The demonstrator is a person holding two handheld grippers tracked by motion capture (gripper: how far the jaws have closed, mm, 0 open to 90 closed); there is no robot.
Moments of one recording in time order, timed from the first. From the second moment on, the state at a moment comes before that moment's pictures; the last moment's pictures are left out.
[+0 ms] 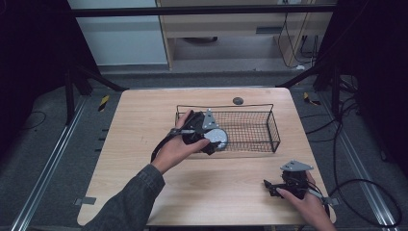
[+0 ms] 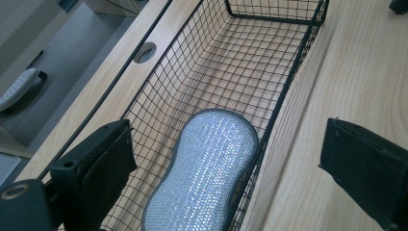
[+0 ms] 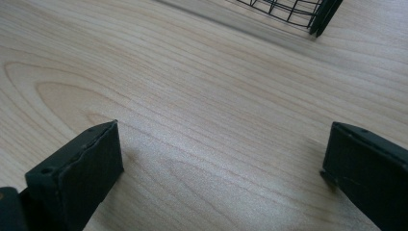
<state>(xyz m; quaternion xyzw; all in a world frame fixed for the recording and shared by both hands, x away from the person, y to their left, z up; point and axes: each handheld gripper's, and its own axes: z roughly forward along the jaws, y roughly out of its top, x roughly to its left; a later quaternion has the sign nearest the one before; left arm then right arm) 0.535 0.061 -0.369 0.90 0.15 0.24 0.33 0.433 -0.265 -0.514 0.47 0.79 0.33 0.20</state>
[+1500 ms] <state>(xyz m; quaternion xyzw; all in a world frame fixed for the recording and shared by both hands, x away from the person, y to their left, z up) 0.483 0.190 -0.403 0.86 0.28 0.23 0.37 0.433 -0.265 -0.514 0.47 0.79 0.33 0.21</state>
